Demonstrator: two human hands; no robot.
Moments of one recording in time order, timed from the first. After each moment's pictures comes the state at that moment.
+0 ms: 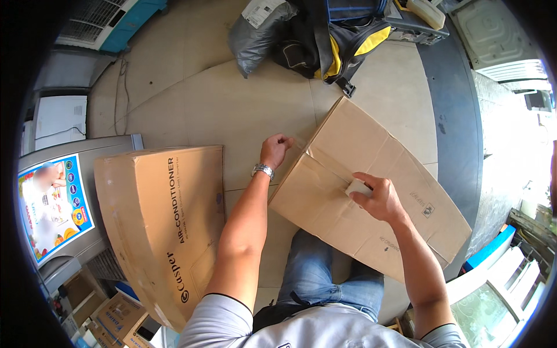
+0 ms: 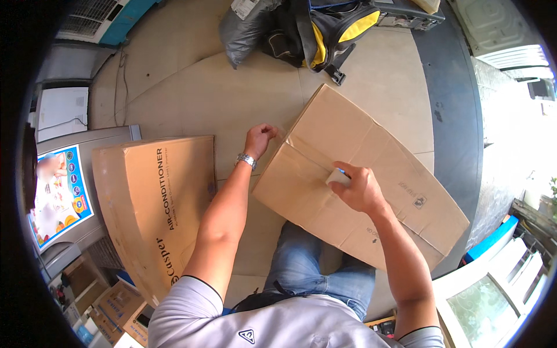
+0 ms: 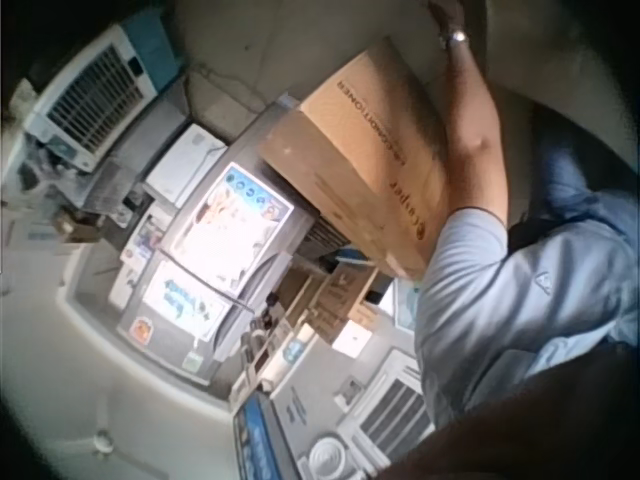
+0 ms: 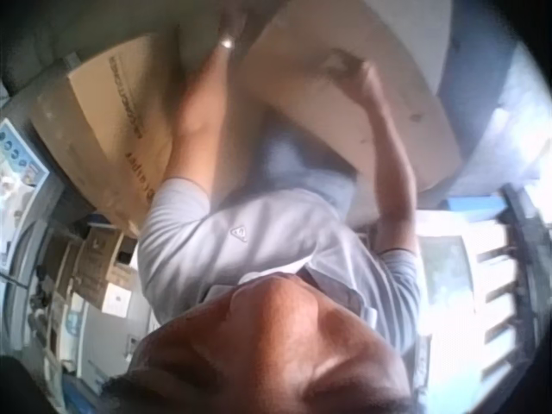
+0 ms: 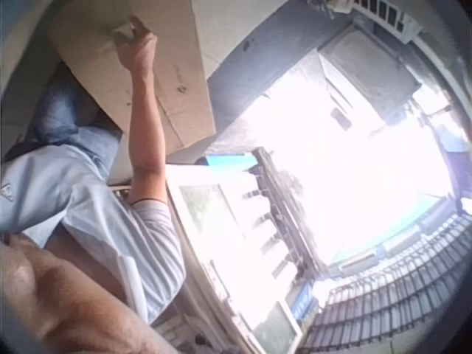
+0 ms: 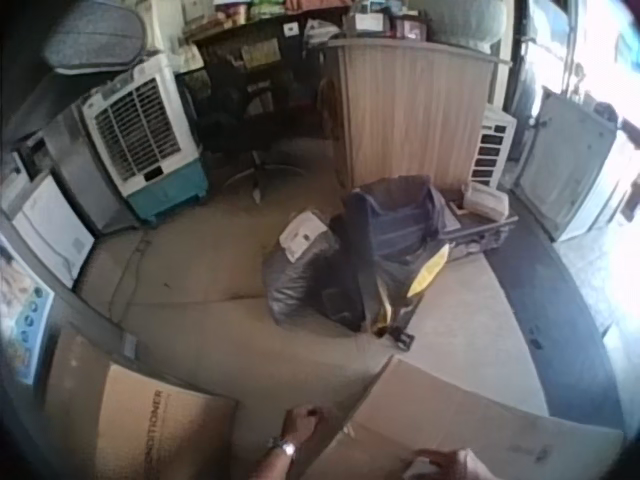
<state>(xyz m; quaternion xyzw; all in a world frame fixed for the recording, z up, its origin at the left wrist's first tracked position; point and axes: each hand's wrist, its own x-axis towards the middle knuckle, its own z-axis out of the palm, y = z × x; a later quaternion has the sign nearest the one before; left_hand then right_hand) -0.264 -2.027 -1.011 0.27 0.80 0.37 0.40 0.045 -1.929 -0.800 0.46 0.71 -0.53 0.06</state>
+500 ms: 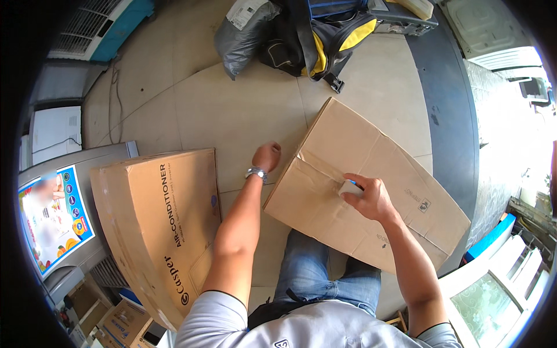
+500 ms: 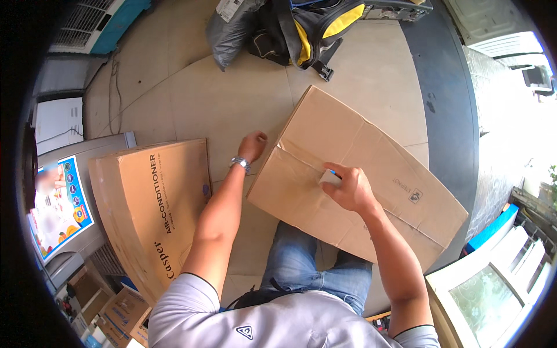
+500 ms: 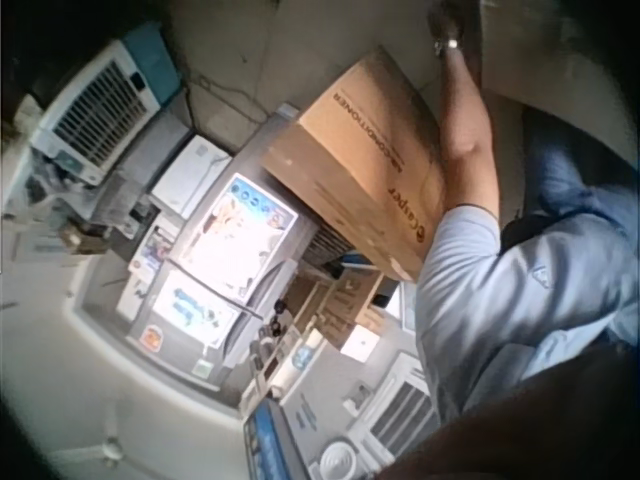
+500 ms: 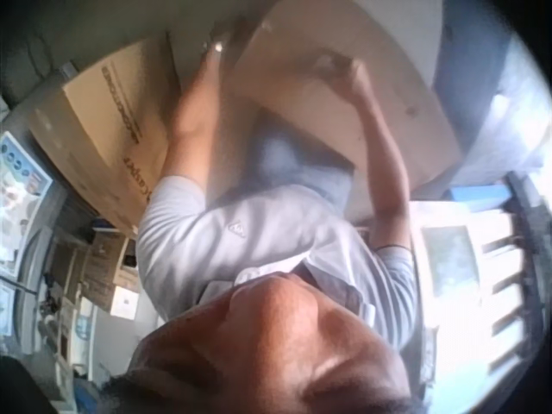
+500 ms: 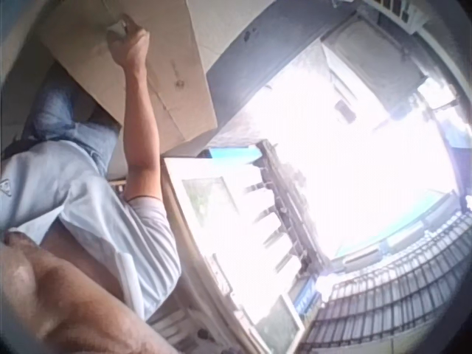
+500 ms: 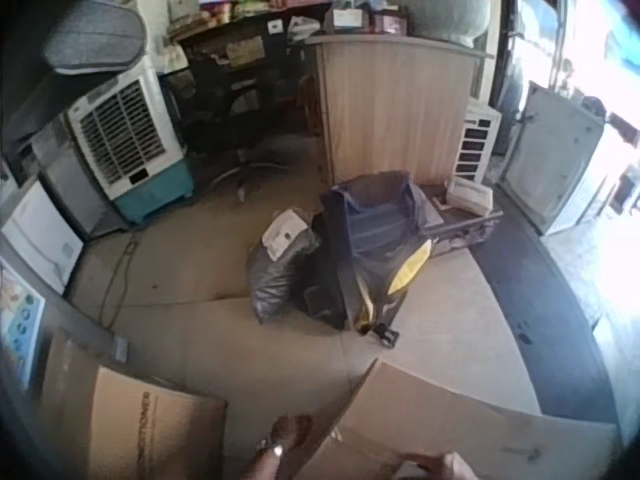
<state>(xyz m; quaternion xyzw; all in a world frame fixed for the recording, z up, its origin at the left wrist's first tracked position) -0.254 -2.043 -1.004 0.35 0.83 0.13 0.42 0.054 -1.937 -0.805 0.46 0.71 -0.52 0.06</state>
